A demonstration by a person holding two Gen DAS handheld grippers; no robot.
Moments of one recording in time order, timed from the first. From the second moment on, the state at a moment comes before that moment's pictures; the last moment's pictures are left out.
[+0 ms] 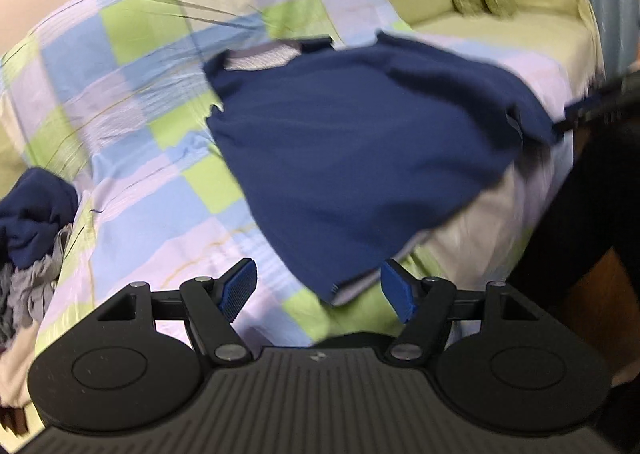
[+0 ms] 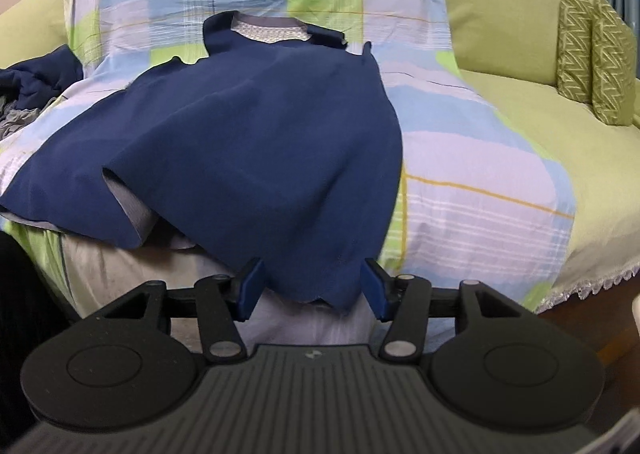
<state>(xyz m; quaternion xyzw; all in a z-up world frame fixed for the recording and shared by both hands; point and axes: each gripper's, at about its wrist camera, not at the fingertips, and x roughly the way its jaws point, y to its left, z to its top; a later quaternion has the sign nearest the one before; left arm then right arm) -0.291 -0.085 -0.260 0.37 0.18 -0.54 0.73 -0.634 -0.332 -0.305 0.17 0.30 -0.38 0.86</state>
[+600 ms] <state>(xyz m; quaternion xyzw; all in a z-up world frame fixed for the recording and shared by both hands) -0.282 -0.083 -0.263 0.33 0.18 -0.53 0.76 -0.590 -0.295 -0.333 -0.13 0.40 -0.34 0.84</state>
